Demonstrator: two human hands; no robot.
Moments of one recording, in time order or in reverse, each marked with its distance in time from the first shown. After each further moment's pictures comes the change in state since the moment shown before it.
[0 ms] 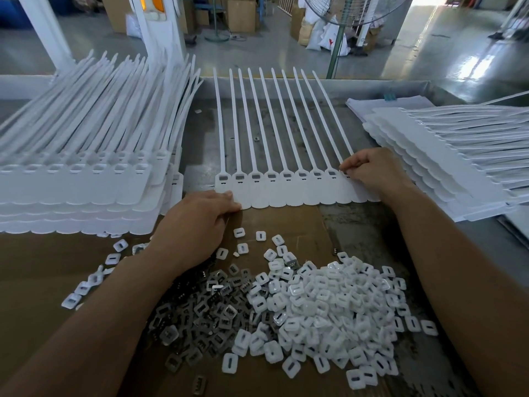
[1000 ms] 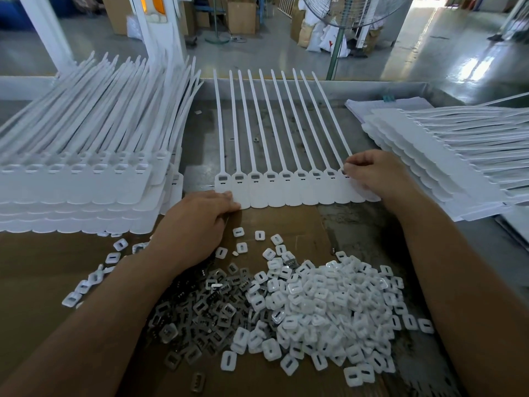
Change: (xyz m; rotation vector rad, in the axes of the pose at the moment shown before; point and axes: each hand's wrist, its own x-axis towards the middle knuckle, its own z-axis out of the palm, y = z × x) left_hand 0.002 -0.001 0.000 0.027 -0.014 0.010; right_hand -0.019 -0.006 -0.005 0.199 0.018 0.009
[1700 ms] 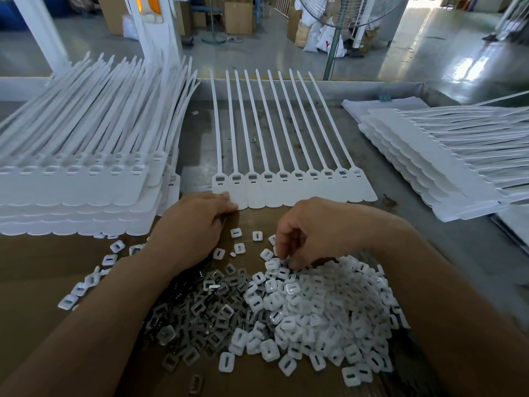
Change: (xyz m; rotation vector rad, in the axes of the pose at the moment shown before) left_hand 0.001 0.000 0.001 -0.009 -0.006 -0.011; right_hand -0.082 -0.073 0.027 -0.514 -0.924 -0.340
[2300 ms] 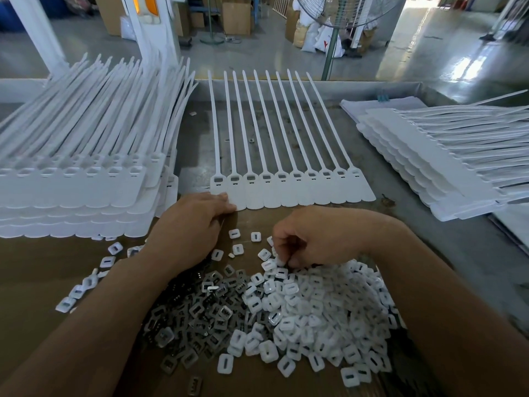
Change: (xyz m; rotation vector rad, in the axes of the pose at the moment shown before) left_hand 0.002 0.000 0.000 0.015 -0.004 0.006; right_hand 0.001 0.005 0.003 -0.080 -0.087 -0.030
